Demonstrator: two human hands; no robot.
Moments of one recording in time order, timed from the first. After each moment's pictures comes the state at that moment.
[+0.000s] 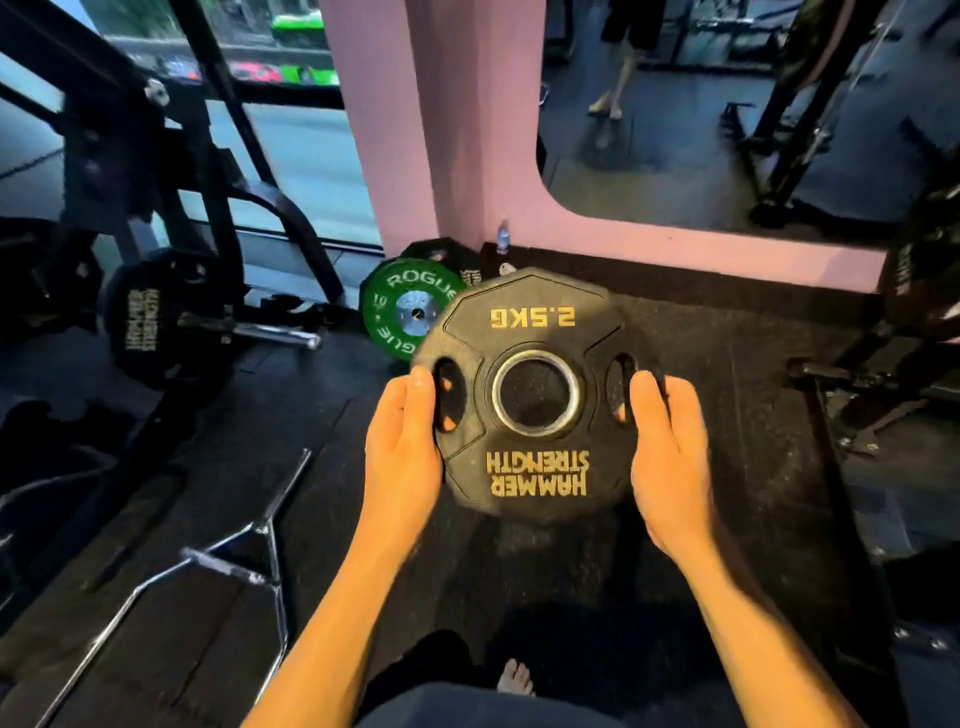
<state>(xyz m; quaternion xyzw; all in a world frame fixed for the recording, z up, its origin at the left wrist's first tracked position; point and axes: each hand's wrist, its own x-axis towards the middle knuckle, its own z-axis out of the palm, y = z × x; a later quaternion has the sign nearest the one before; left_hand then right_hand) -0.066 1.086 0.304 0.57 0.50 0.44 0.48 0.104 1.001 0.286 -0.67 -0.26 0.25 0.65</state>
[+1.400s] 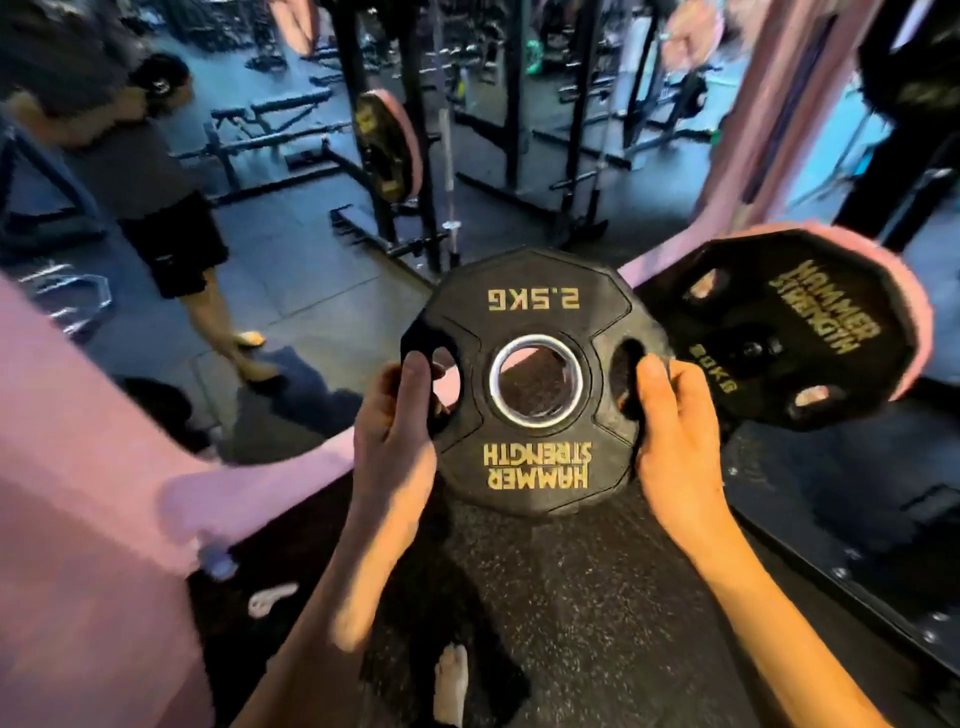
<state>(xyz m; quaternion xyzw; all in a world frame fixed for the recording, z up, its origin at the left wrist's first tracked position) 0.643 1.754 0.331 0.63 0.09 0.22 0.74 0.660 1.566 0.340 -0.73 0.00 -0.15 0.67</state>
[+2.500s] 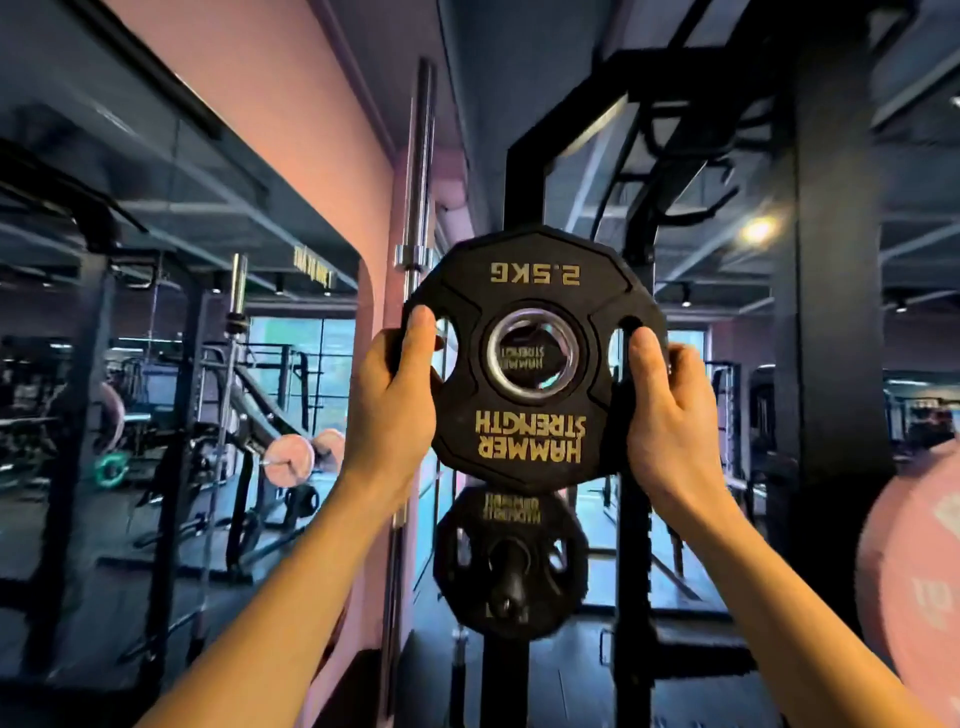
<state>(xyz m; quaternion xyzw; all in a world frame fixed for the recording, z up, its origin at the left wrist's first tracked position) 1.082 1.453 0.696 0.46 -0.37 0.18 0.79 0.964 1.304 0.691 -0.63 0.01 -0.66 0.41</state>
